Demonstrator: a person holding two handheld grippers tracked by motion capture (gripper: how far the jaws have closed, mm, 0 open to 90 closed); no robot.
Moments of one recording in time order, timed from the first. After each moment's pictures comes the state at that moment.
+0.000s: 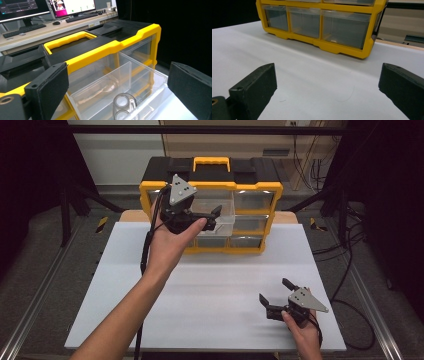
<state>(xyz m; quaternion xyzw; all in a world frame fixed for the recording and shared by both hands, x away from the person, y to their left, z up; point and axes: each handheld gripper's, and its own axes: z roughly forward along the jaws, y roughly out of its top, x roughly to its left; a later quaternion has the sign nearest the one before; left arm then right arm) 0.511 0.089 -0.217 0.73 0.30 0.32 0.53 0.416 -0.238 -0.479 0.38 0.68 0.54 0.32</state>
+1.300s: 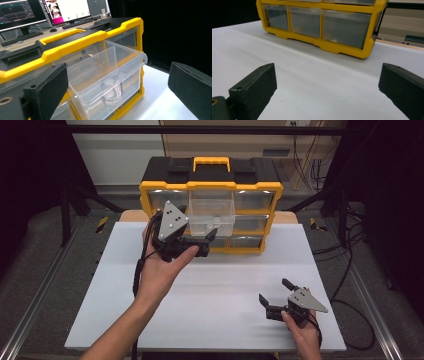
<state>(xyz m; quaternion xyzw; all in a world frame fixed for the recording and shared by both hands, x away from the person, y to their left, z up) 0.465 0.106 -0.247 0.72 0.27 0.34 0.55 0.415 -0.238 -0.480 0.38 0.68 0.54 0.32</state>
